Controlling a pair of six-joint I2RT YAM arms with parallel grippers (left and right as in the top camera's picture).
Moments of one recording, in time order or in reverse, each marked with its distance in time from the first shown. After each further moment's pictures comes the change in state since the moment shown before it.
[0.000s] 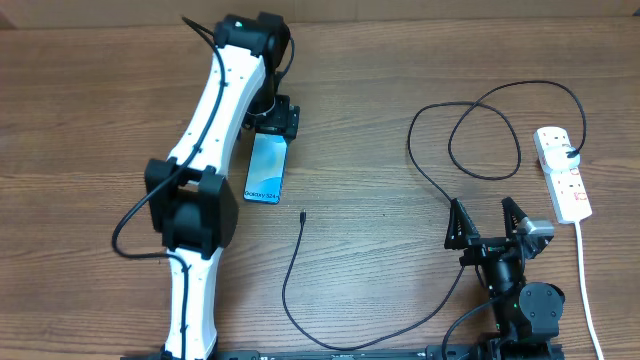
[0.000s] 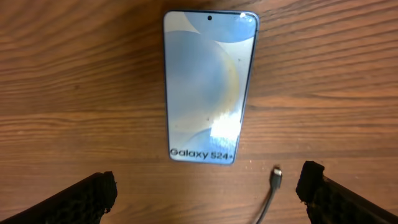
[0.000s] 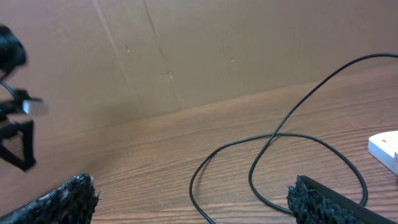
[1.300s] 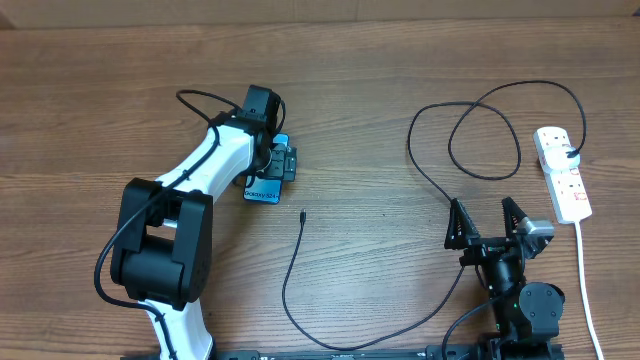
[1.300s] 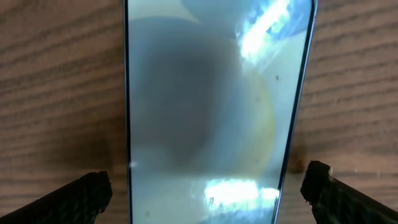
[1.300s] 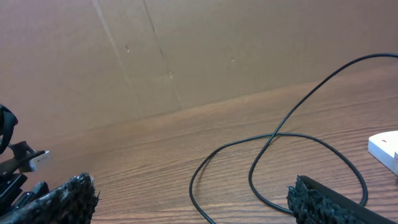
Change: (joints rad) left arm 0.003 -0.327 -0.987 0.948 -0.014 -0.002; right arm 0.000 0.000 0.000 0.000 0.000 0.000
